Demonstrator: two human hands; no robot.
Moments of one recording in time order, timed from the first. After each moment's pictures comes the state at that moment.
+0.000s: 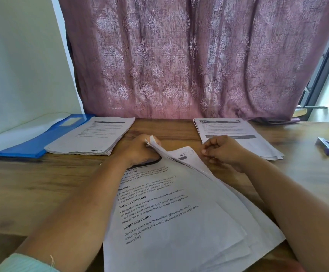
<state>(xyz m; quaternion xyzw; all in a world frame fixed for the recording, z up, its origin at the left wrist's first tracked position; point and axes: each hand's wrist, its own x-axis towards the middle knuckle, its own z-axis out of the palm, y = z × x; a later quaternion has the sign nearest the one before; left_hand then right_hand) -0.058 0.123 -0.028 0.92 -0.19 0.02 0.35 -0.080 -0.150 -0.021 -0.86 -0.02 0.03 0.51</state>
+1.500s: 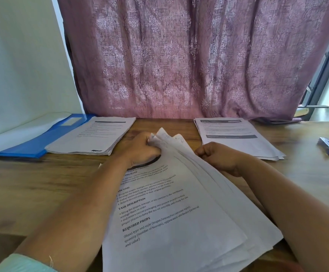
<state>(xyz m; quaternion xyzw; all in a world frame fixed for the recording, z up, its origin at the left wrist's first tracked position) -0.053 0.126 -0.031 0.92 -0.14 0.05 0.37 -0.101 -0.134 -0.014 -0.88 -0.15 0.13 0.44</state>
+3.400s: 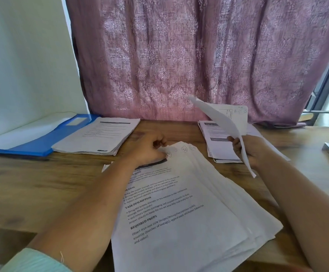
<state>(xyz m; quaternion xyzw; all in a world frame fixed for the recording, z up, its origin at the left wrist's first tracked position) -0.063 0.117 -0.025 0.90 -0.19 0.09 0.37 -0.090 -0.167 0.003 -0.54 0.16 -0.02 0.83</state>
